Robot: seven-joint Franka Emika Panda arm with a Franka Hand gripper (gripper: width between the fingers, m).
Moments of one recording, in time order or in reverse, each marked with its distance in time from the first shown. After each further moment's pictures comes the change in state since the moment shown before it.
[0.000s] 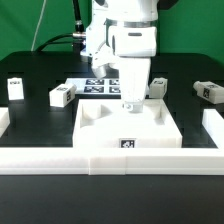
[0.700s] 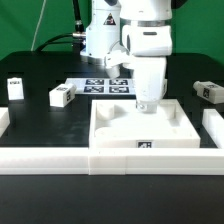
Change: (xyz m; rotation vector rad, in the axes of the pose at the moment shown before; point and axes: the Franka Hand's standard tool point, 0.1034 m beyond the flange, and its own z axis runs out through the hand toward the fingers) arm 0.028 0.008 -0.003 -0.011 0.014 -0.001
